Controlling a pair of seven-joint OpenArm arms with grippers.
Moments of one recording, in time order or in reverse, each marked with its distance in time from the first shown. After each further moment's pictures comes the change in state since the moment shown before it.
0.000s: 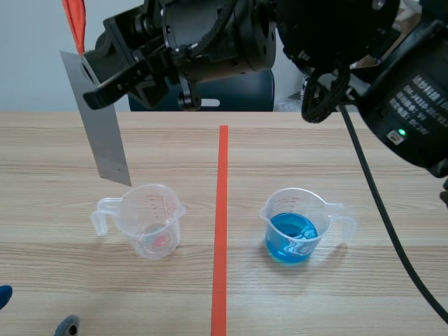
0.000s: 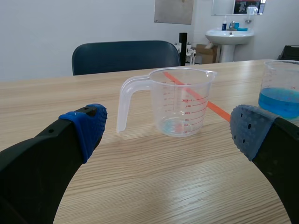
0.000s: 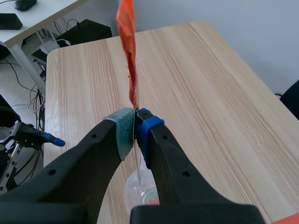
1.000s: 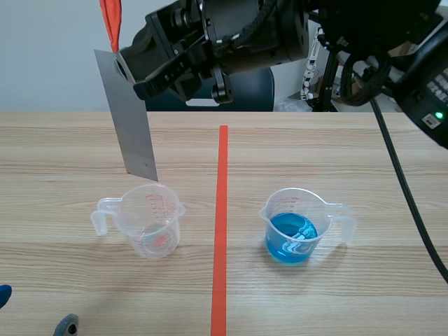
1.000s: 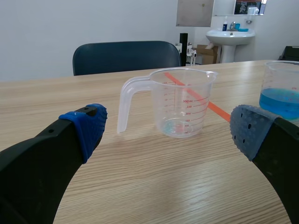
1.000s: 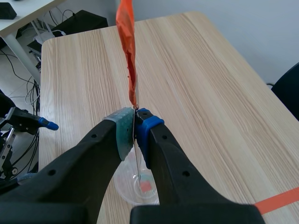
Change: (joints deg) left arm 0.0 0.0 0.0 0.0 -0.2 0.0 0.0; right arm 0.3 3.8 3.7 0.0 4.2 4.0 -2.9
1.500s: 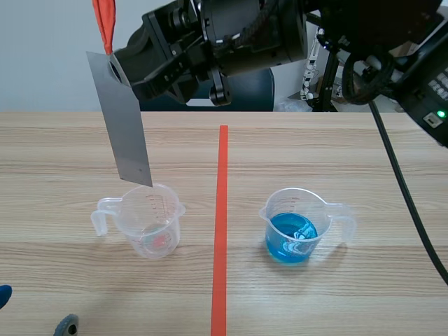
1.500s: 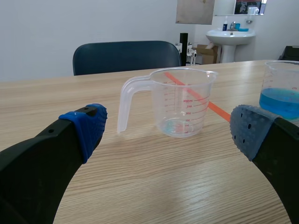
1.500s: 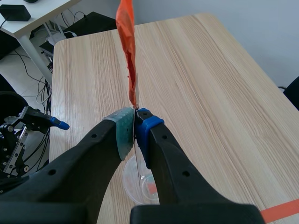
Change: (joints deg) left arm 0.0 0.0 0.0 0.0 0.0 0.0 0.0; right arm 0.0 0.0 0.0 0.0 2.2 1.4 -0.2
